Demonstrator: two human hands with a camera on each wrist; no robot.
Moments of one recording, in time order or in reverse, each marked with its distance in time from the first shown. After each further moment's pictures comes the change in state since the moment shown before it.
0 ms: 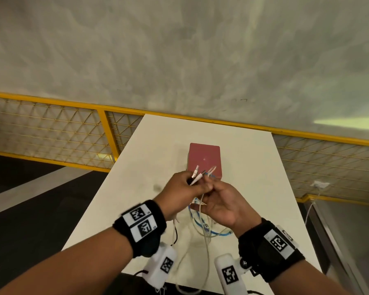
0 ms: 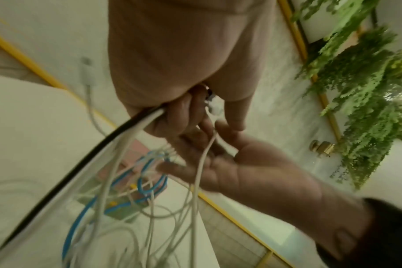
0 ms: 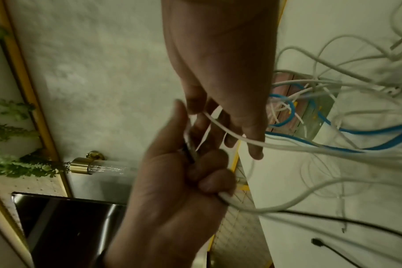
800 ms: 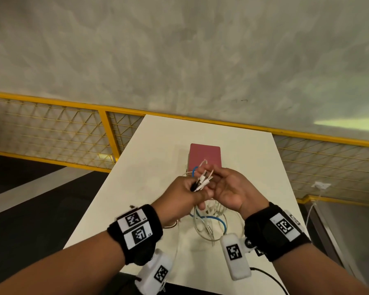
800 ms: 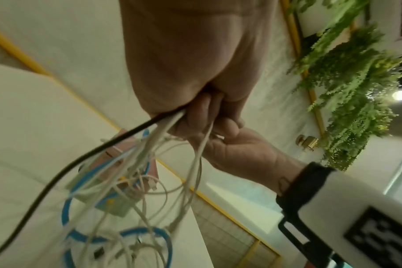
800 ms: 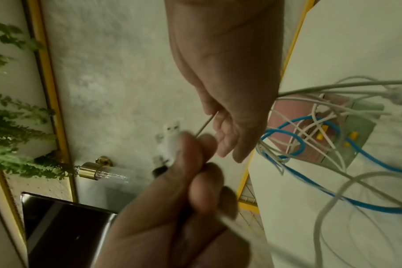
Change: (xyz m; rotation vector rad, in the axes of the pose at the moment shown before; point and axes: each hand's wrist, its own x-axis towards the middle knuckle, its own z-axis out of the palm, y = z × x) left_hand -0.004 -0.013 -0.003 0.076 -0.098 0.015; right_hand 0.013 -0.036 -0.003 0.074 0.174 0.005
